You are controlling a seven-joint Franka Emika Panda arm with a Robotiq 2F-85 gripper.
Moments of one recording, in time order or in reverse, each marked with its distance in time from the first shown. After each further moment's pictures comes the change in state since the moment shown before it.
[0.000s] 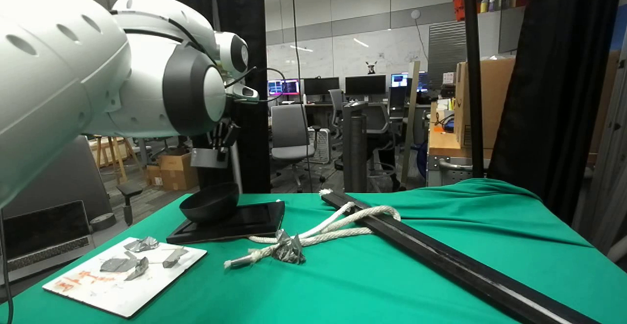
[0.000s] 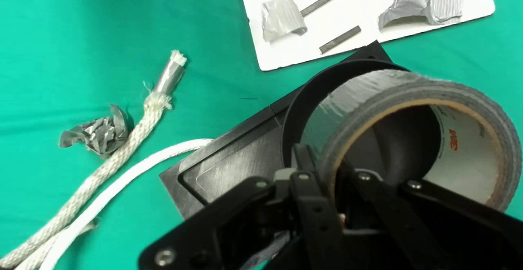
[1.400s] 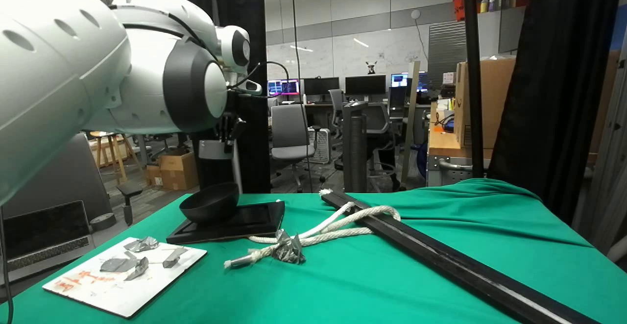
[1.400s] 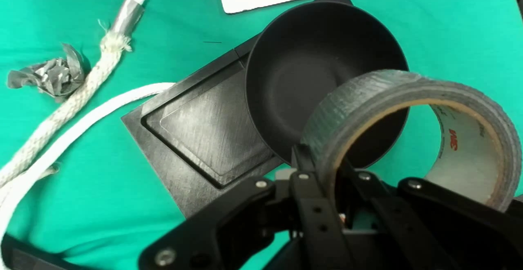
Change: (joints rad) arm -0.008 -0.015 -0.002 0.001 -0.001 0.154 -0.046
